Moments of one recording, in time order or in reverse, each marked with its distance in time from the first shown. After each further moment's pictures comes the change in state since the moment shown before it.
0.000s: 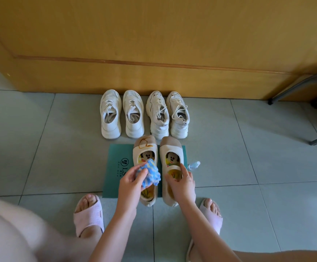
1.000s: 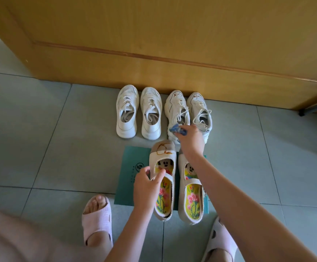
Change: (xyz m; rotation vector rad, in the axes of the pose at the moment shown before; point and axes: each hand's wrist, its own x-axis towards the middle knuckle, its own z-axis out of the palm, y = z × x) left_hand 0.063 -0.022 -0.006 0.514 0.169 -0.012; right_hand 0.102 -0.134 0.018 -0.179 0.099 -0.424
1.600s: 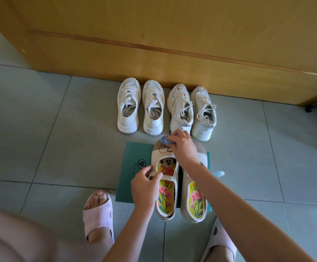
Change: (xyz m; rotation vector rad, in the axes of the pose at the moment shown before) left_hand 0.007 -0.016 0.000 0.078 0.092 0.049; right_hand -0.020 0.022 0.030 -0.145 -0.165 -0.400
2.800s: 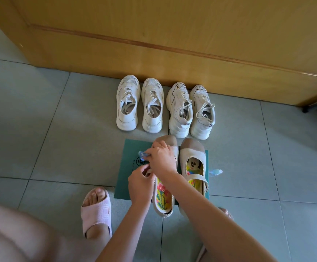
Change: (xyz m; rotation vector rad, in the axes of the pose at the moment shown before) left_hand 0.007 -0.011 -0.001 0.037 0.021 0.039; right_hand -0.023 -0.051 0.032 -0.151 -0.217 -0.018
